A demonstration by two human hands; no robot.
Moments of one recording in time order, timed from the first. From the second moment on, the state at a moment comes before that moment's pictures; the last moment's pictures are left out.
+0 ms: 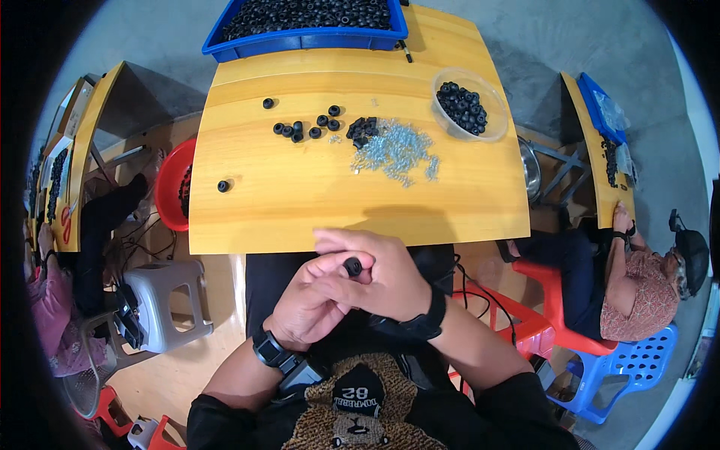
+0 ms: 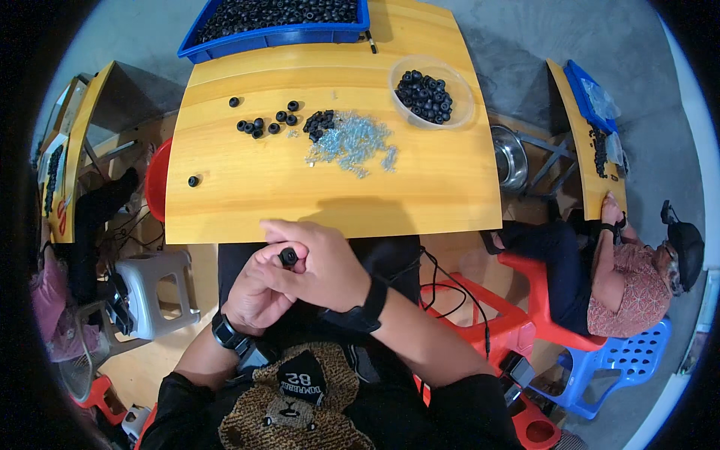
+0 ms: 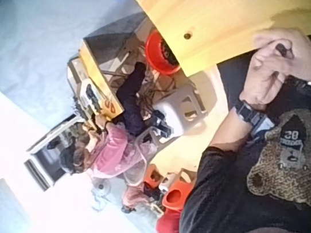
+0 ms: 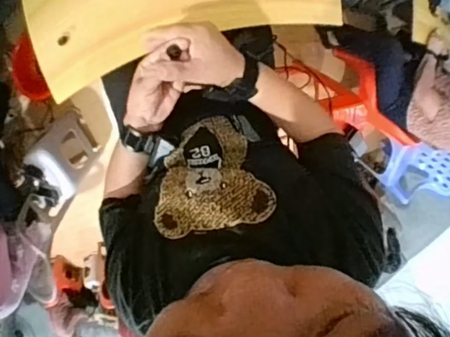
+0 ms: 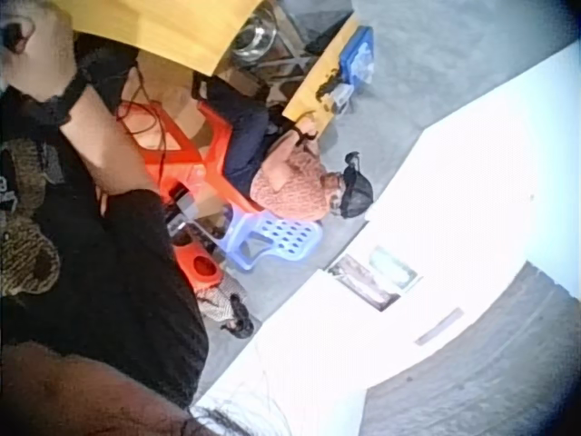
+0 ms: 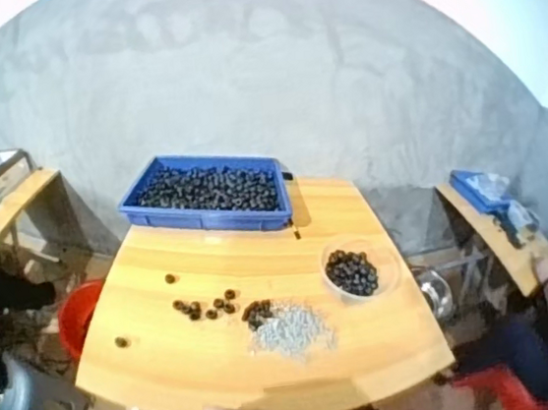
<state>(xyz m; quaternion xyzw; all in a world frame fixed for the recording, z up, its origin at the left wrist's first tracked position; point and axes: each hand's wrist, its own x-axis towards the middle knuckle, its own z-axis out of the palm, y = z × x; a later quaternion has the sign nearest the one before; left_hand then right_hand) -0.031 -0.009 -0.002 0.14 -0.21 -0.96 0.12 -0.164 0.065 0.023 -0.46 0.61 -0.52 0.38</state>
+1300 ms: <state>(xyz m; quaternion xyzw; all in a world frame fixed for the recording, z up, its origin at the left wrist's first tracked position) -0.034 -0.021 -0.010 0.16 -0.15 -0.98 0.01 -0.230 0.079 0.058 -0.55 0.70 -0.40 0.20</state>
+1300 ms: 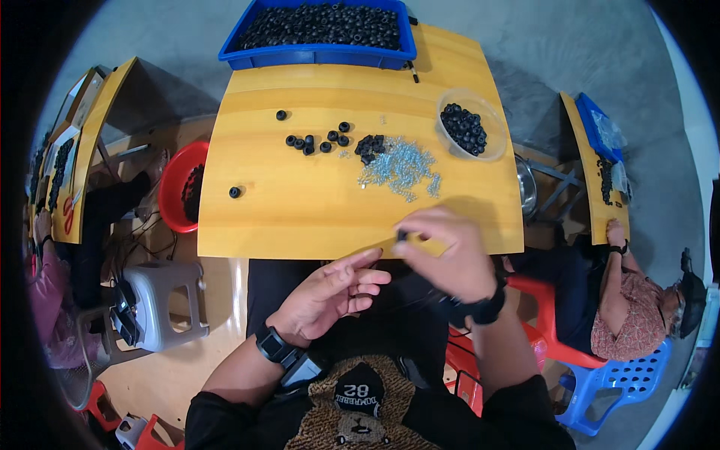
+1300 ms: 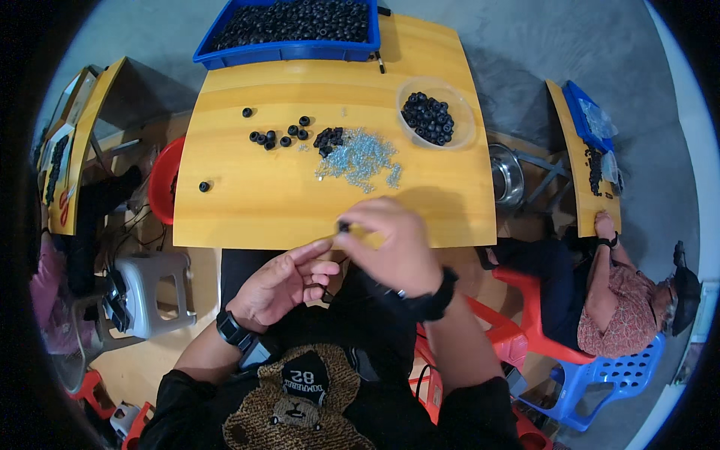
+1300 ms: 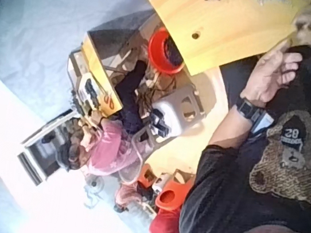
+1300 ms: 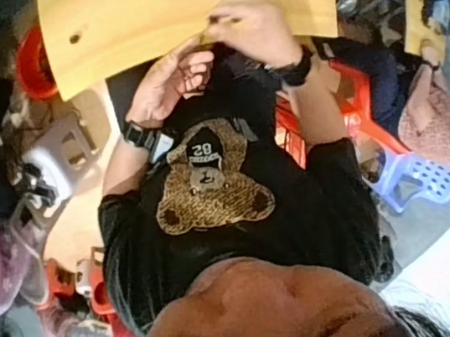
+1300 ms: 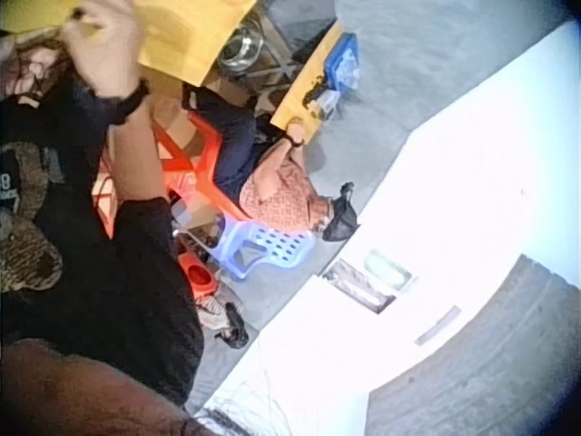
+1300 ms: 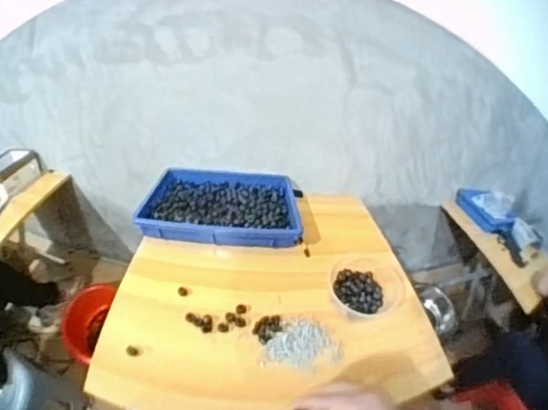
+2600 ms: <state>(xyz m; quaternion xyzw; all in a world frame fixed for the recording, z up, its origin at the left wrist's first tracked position) -0.014 -0.085 -0.019 0.19 -0.06 -0.97 0.14 -0.223 -0.096 0.021 -0.64 0.77 -0.08 0.01</state>
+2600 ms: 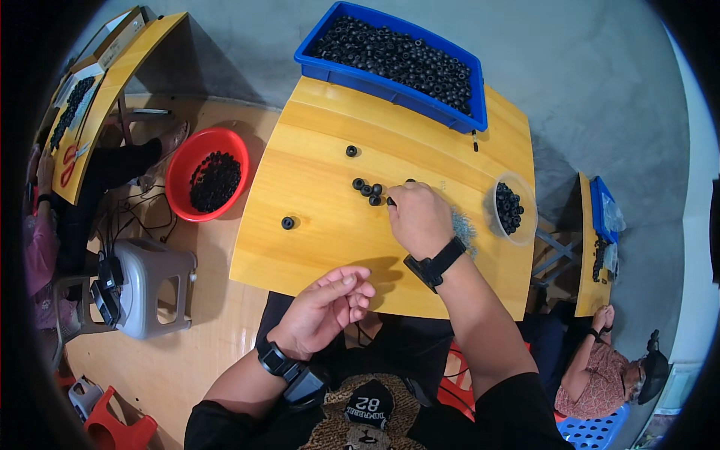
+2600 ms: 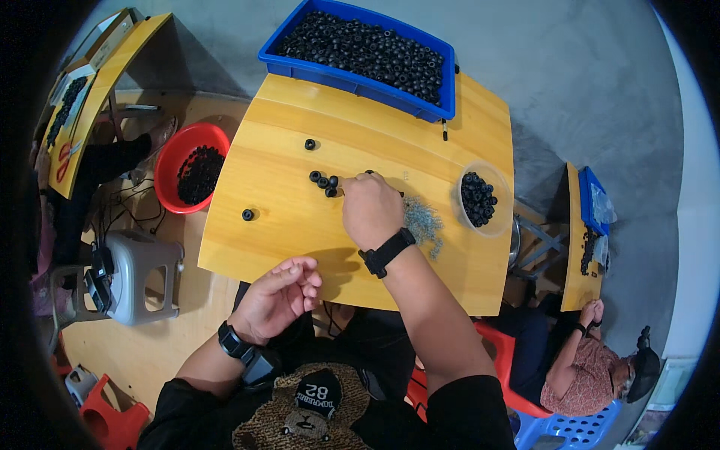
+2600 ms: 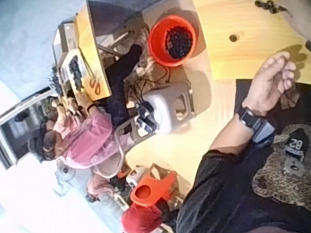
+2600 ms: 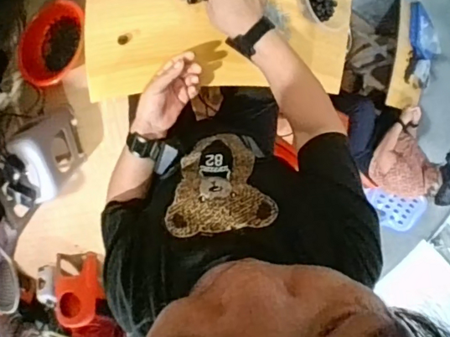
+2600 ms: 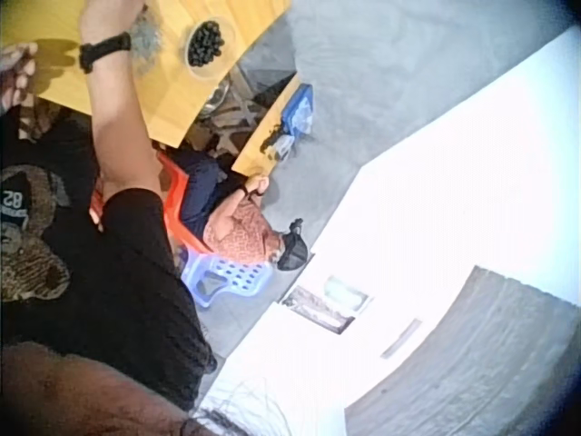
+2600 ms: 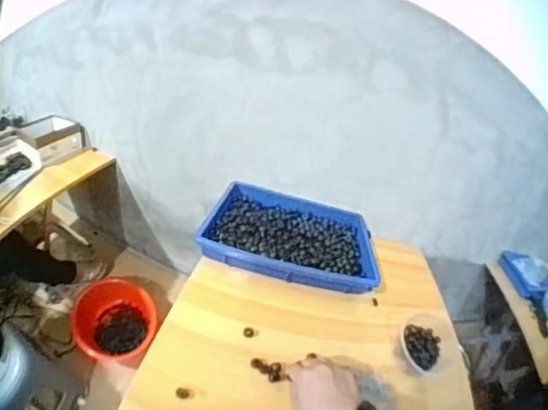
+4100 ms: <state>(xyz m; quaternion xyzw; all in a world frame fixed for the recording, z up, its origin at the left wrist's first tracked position) -0.017 -0.017 -0.007 0.18 -0.17 -0.97 0.08 -0.174 0.084 0.051 -0.54 0.64 -0.45 0.32</state>
